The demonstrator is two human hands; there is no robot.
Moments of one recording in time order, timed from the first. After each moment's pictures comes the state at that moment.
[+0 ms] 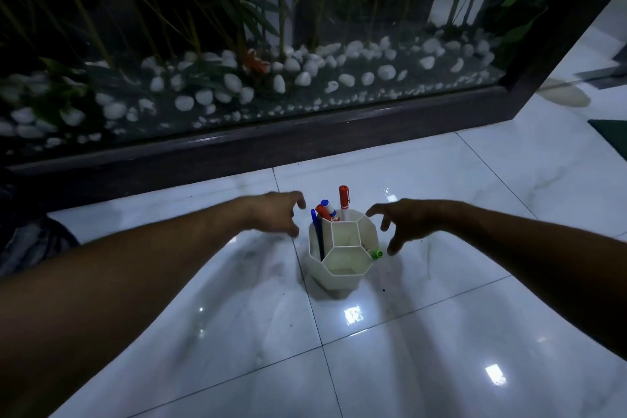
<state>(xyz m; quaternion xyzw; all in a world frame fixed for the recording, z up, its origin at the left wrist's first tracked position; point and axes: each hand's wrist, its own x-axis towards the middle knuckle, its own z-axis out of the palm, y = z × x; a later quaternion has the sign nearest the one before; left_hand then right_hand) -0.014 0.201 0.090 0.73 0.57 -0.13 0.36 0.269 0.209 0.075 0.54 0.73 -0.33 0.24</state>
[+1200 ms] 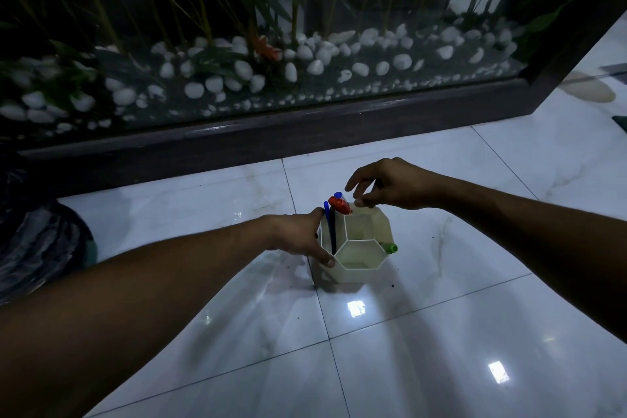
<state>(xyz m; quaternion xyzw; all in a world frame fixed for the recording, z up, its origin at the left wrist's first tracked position) 0.008 0.174 0.053 0.70 0.53 -0.10 0.47 0.226 0.224 0.111 0.48 0.81 -0.34 0.01</state>
